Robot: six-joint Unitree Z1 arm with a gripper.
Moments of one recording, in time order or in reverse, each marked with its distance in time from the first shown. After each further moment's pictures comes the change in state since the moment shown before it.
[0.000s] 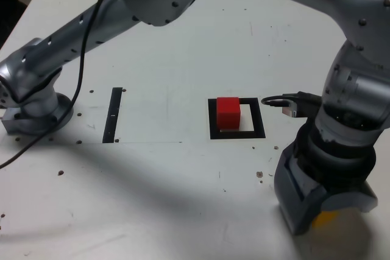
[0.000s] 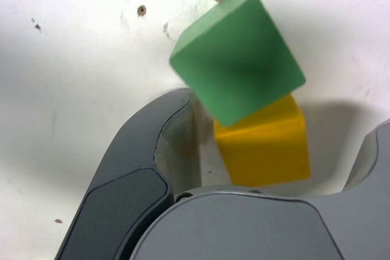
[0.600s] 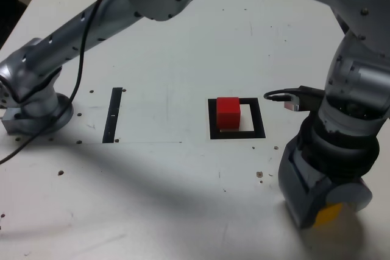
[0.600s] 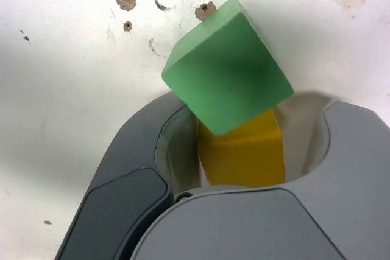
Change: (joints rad) arm 0.018 -0.013 0.004 -0.013 0.001 0.000
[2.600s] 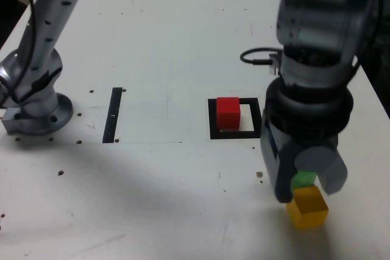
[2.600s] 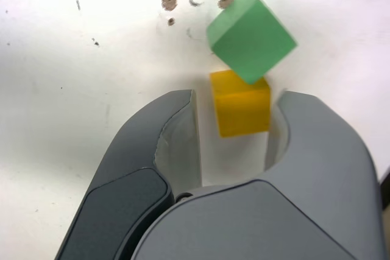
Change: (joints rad) arm -0.034 -0.235 0.264 -0.115 0.021 0.098
